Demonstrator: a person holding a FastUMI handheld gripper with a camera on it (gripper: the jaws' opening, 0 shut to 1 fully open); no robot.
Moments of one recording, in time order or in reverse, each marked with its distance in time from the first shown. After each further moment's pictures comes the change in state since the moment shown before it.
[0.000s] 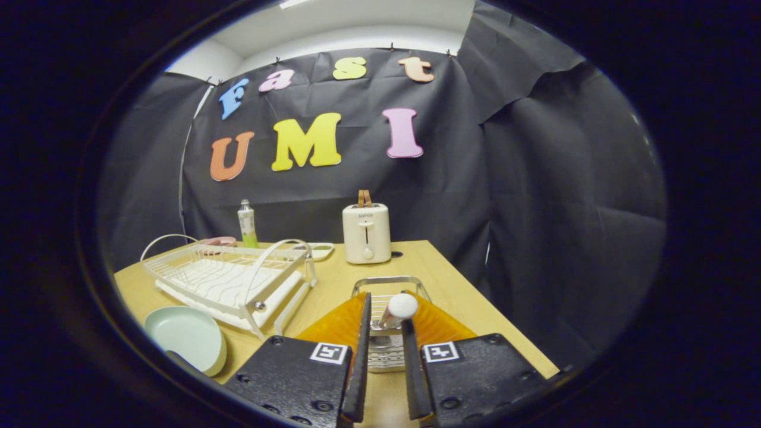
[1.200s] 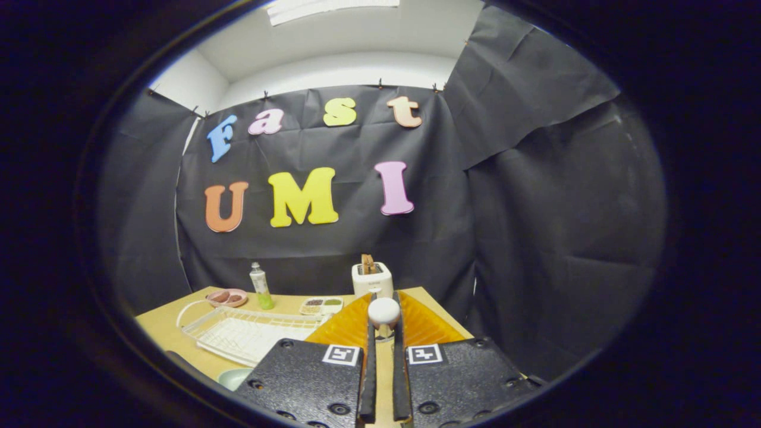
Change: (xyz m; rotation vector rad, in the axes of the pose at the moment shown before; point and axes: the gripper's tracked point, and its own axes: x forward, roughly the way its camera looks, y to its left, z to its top) arm -0.120 0.064 0.147 0.073 -0.160 -0.062
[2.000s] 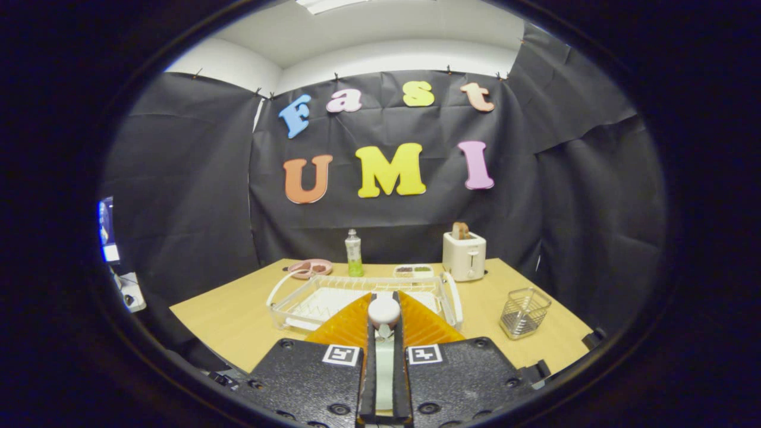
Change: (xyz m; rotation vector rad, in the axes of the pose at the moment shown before) arm -0.079 0.191 -0.096 -0.072 0.152 0.257
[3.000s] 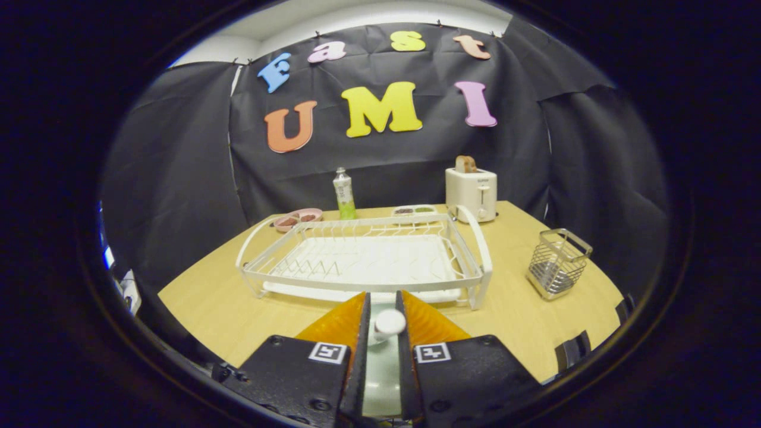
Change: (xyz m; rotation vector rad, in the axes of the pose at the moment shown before) arm 0.064 -0.026 -0.059 0.061 0.216 -0.053
